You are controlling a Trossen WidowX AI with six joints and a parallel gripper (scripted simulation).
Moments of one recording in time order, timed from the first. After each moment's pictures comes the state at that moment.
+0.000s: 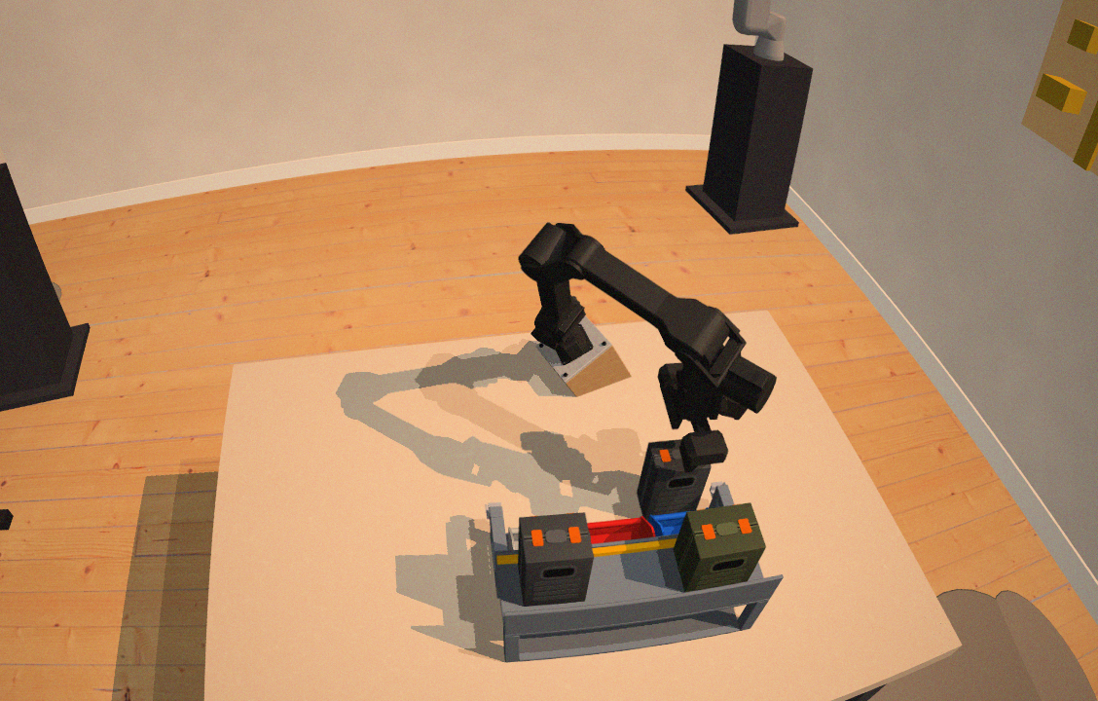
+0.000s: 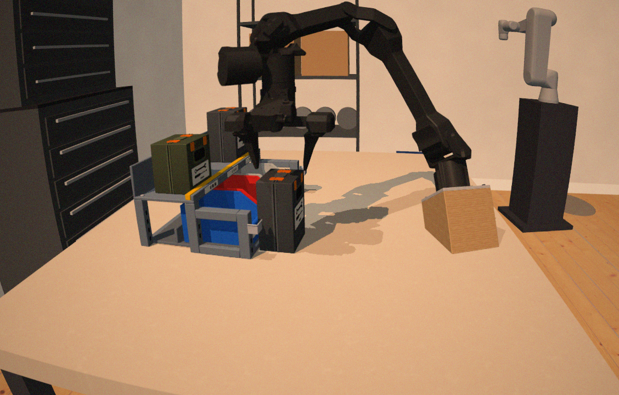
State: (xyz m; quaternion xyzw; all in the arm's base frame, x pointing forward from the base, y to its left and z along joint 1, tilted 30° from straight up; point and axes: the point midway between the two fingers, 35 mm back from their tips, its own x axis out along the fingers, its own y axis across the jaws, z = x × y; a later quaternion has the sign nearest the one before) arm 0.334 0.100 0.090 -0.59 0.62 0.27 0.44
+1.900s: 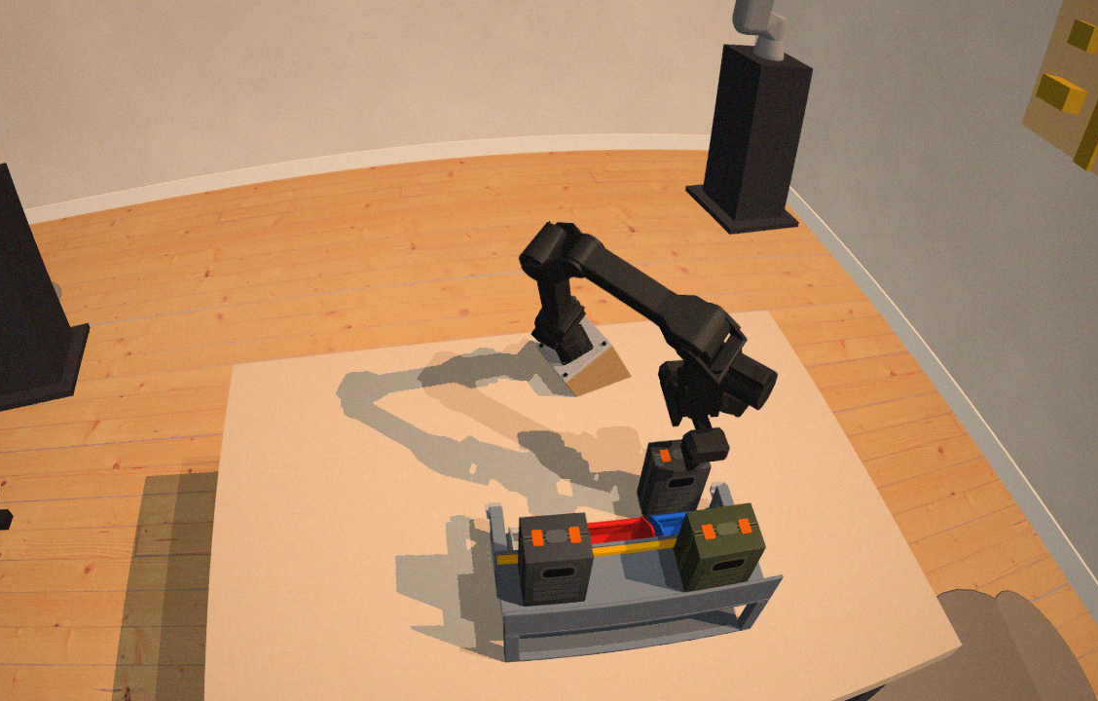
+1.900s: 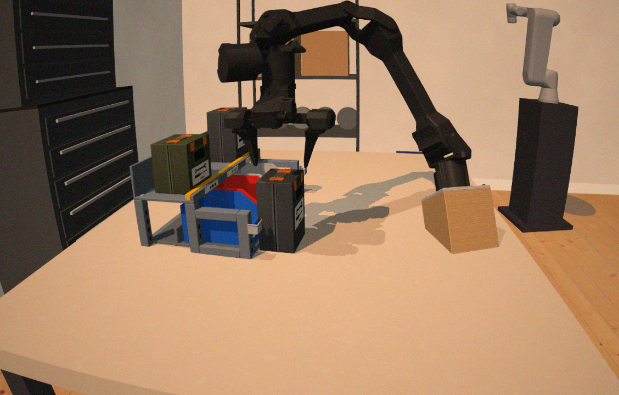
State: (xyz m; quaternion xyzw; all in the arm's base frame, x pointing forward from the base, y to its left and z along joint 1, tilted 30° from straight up) arm 0.333 0.103 0.095 -0.60 0.61 0.28 0.44
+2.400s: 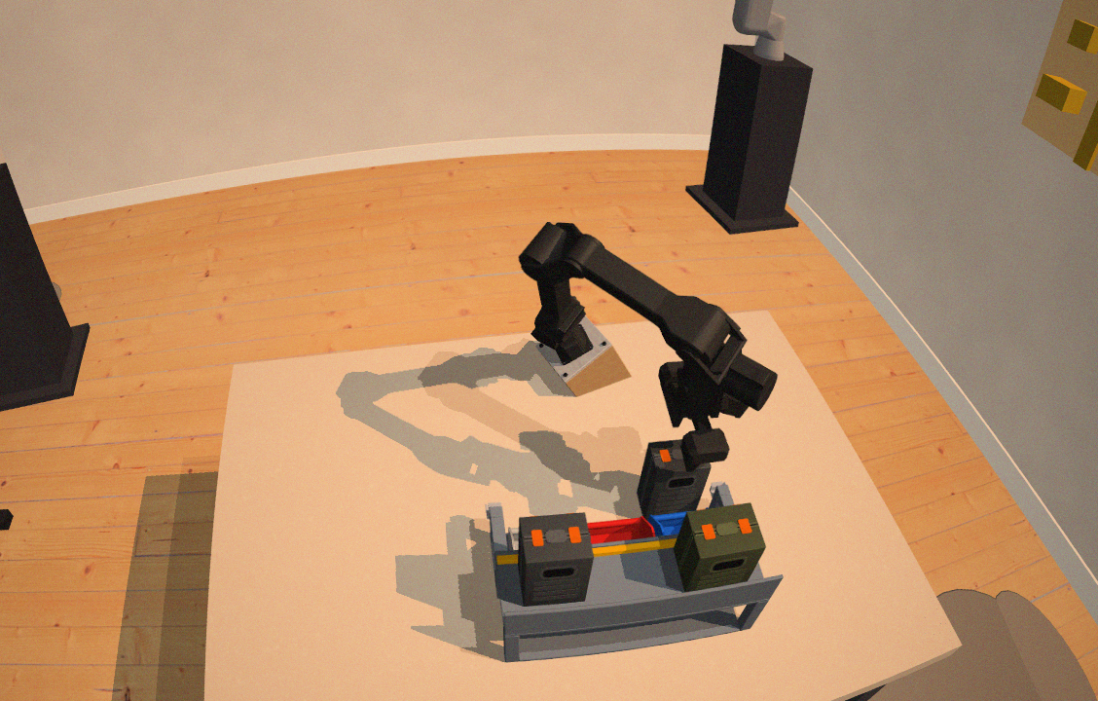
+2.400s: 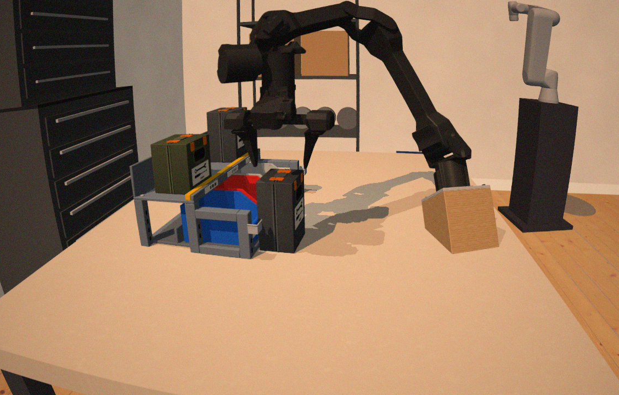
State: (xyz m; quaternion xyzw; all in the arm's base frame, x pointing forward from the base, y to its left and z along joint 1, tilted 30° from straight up) arm 0.334 0.102 0.093 -0.59 0.61 0.27 0.44
